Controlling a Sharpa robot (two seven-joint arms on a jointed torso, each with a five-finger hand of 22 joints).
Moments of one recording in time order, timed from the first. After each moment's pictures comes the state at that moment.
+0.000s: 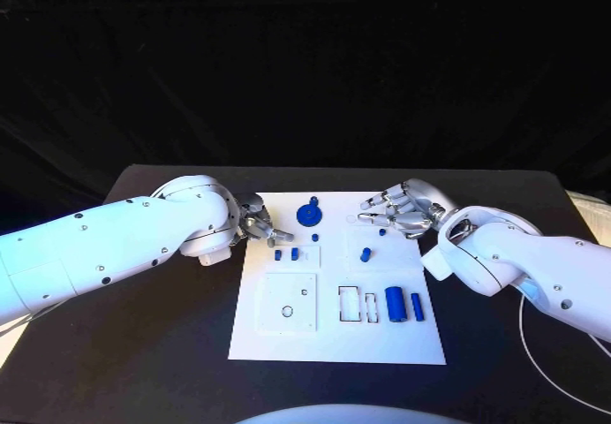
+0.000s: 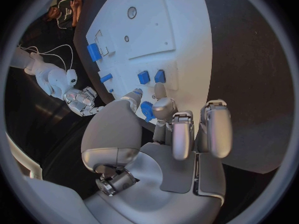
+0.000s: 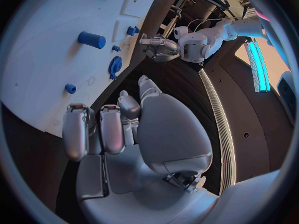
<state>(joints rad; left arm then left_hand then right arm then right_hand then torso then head) 1.26 -0.74 0.00 1.50 -1.08 0.07 -0.65 1.00 -0.13 0.22 0.29 0.08 0.99 0.02 0.65 0.59 1.32 -0.05 1.11 0.97 1.47 -0.10 1.57 1.31 0.04 1.46 0.01 1.41 1.31 1.01 -0.91 0.18 1.65 -0.92 -0.36 -0.12 1.38 -0.07 0.02 0.25 0.25 0.99 0.14 0.08 0.07 1.32 0.05 1.04 1.17 1.47 -0.02 1.34 1.27 0.06 1.39 0.09 1.43 1.30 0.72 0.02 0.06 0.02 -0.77</state>
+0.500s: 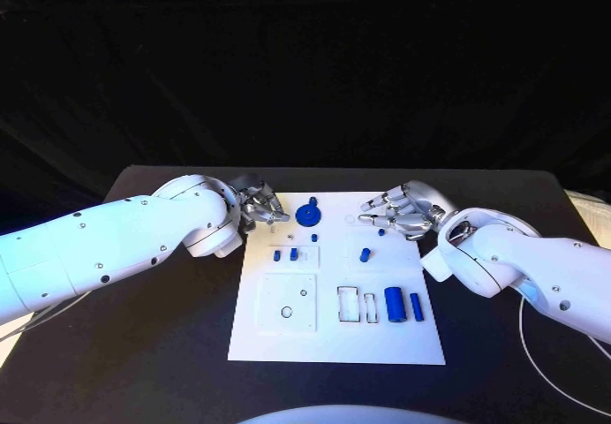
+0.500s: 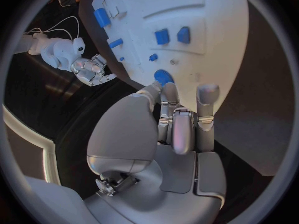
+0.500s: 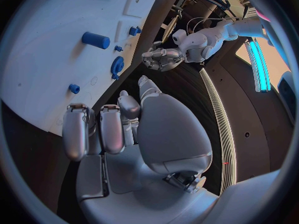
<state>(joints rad) 1.26 -0.73 -0.02 1.49 -1.03 -0.23 -0.46 1.38 -0.12 0.37 0.17 0.10 0.85 0.09 0.58 0.54 1.03 0.01 0.80 0.64 1.45 -0.05 1.39 1.30 0.15 1.24 0.04 0.84 1.03 1.00 -0.91 0.18 1.64 -0.92 -0.36 -0.12 1.38 -0.06 0.02 0.25 0.26 0.99 0.14 0.08 0.07 1.32 0.05 1.04 1.17 1.47 -0.02 1.34 1.26 0.06 1.39 0.09 1.42 1.29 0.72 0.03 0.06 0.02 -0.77</state>
